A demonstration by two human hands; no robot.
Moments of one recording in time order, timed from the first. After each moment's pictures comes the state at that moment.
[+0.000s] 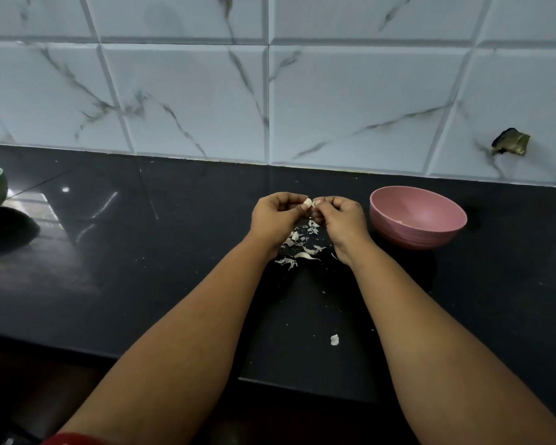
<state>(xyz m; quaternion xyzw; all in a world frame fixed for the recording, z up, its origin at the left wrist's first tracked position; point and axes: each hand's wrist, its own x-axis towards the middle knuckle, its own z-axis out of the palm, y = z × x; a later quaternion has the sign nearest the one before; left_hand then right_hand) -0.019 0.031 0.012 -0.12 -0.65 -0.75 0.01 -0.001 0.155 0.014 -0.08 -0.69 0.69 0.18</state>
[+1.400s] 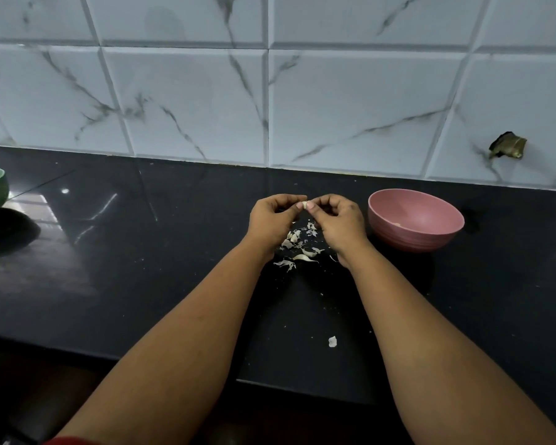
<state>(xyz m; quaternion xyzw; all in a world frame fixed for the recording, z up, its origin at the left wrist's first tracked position) -0.022 0.029 0.013 -0.10 -0.70 -0.70 0.05 0.003 0.156 0.014 -0.03 -0.76 0.61 0.22</state>
